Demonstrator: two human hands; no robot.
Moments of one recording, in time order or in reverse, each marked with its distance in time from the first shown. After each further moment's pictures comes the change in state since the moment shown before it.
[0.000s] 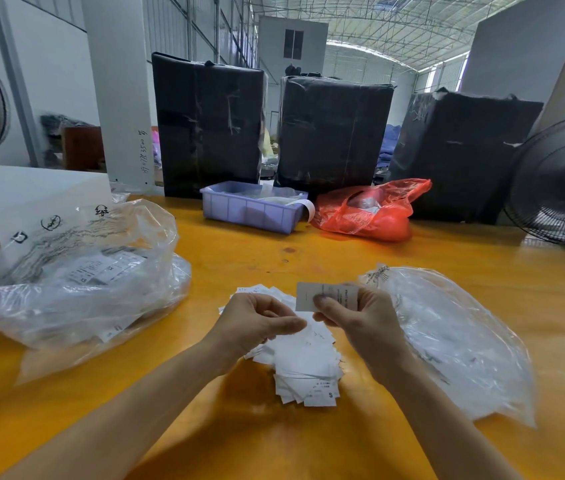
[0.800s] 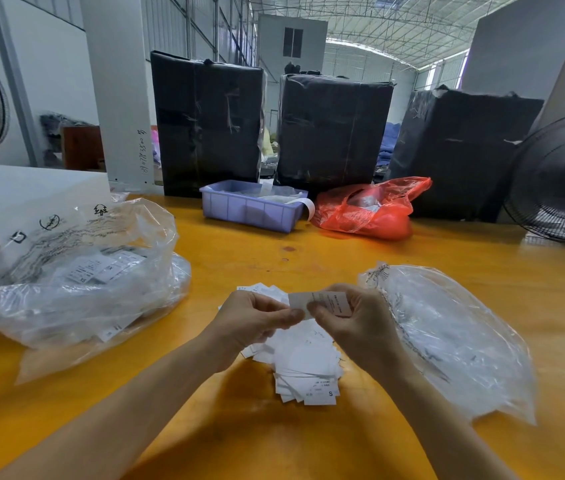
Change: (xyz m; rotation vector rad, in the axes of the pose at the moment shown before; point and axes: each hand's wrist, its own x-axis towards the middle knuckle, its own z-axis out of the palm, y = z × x) left_hand 0.001 0.002 -0.003 -0.036 -0.036 -0.034; right_hand -0.002 0.002 0.001 -0.372 -0.029 -0.184
